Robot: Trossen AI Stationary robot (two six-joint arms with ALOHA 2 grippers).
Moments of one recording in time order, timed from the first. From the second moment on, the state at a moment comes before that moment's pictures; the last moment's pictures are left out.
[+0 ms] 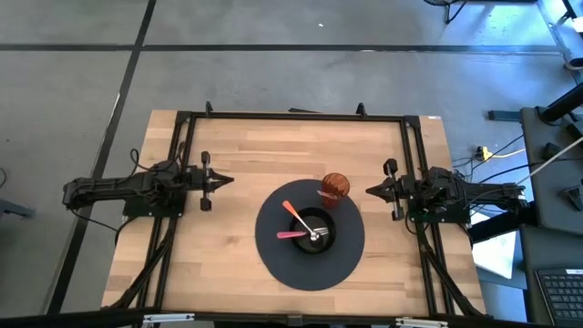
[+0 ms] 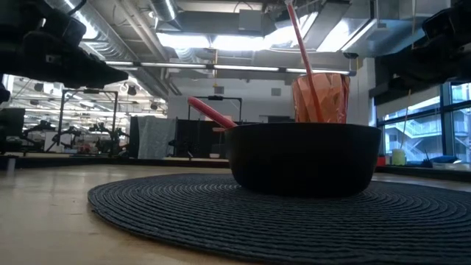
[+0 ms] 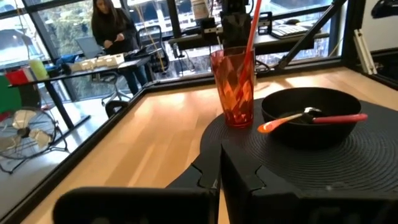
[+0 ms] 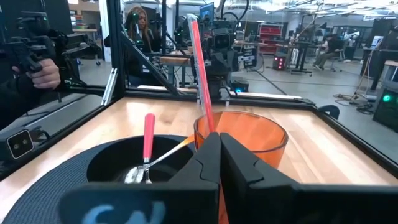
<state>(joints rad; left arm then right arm) 0.13 0.09 0.01 0.01 -0.01 0.17 -0.01 0.00 0.01 0.03 -0.06 -0.06</state>
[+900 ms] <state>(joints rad) 0.13 0.09 0.01 0.01 -0.03 0.17 -0.01 0.00 0.01 0.03 -0.06 -0.06</state>
